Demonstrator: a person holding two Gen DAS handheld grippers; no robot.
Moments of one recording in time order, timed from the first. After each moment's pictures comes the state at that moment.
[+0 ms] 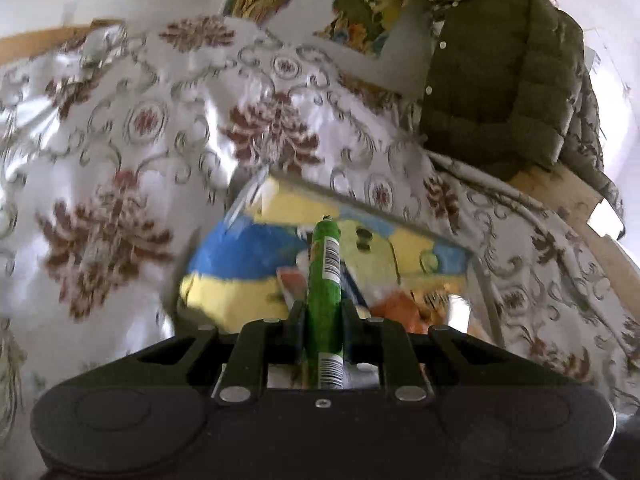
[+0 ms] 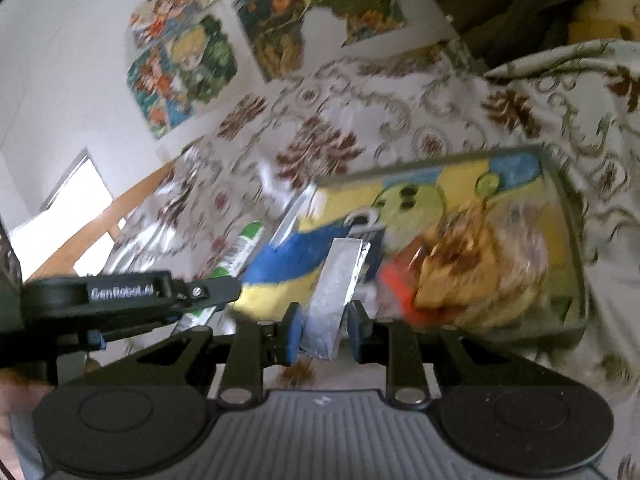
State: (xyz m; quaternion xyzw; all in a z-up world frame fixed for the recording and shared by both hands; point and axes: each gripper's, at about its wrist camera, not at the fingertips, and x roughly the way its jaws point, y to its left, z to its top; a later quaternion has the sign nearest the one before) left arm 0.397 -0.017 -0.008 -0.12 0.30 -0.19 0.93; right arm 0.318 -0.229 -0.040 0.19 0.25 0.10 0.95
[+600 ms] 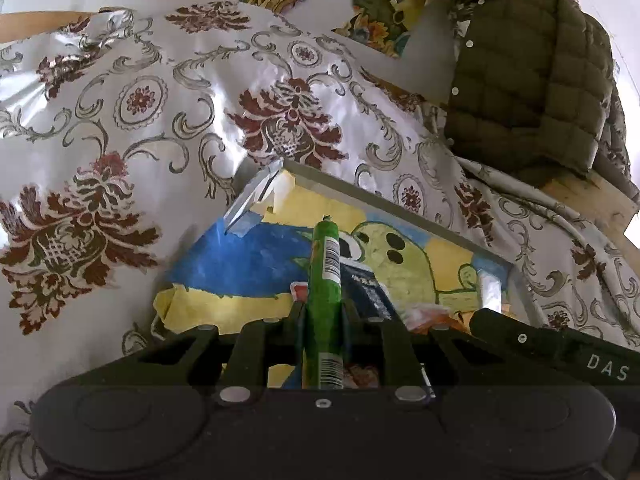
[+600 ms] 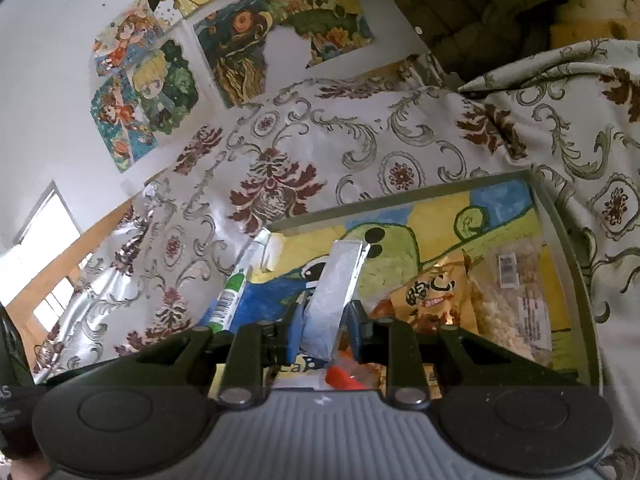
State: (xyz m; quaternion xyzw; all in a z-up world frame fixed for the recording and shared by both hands) left arm 0.449 -0.031 -0.060 -0.13 0.29 -0.17 0.93; right arm 0.383 -0.249 -0.055 0.21 0.22 0.05 0.95
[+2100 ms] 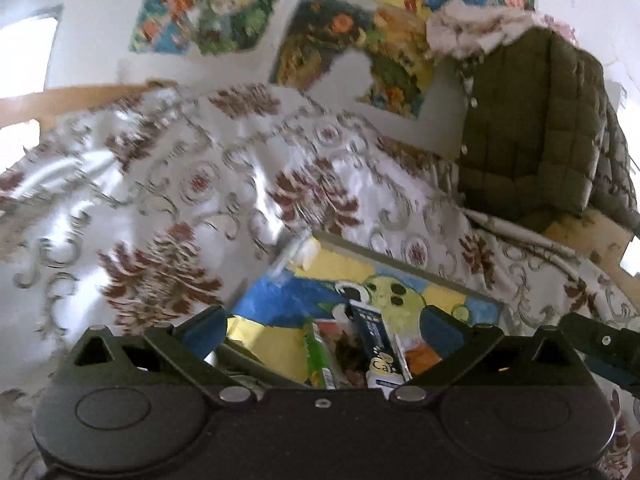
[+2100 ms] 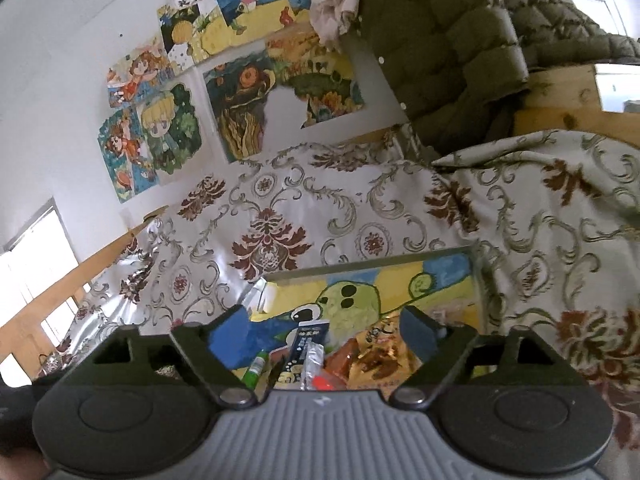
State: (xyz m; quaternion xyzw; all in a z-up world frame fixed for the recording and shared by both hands) left arm 0.341 -0.021 0.011 -0.11 0.21 -0.08 0.97; right arm 0.284 -0.264 0.010 0.17 0.16 0.01 0.97
